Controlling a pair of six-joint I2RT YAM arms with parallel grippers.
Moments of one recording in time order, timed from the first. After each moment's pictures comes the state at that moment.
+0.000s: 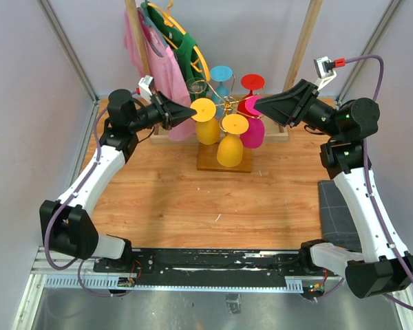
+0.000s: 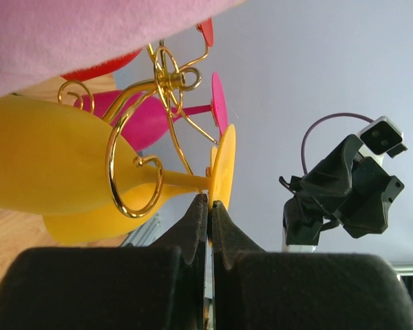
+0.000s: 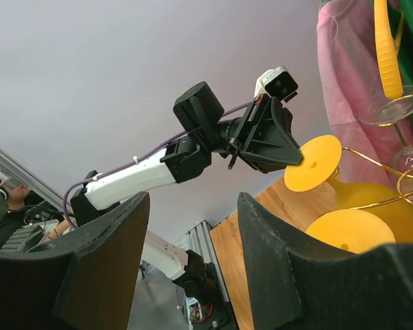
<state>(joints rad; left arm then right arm) -0.23 1.37 1.17 0.19 0.78 -1.31 0.20 1.12 1.28 0.30 -0.90 1.01</state>
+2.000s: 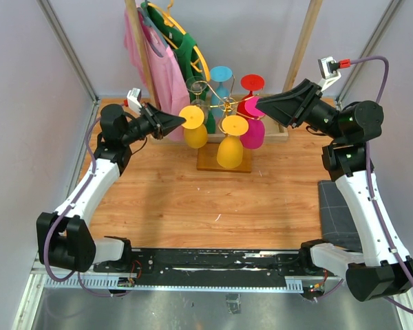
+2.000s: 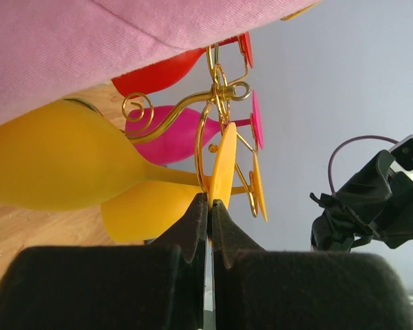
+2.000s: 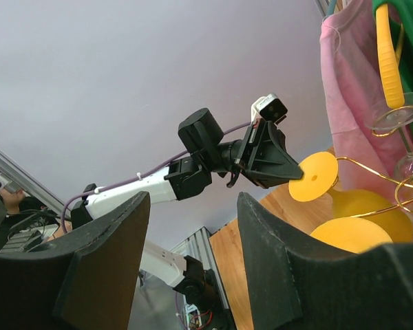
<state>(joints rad) -0.16 1.28 0.99 0.25 0.73 -1.27 0.20 1.10 1.28 0.30 -0.88 1.02</state>
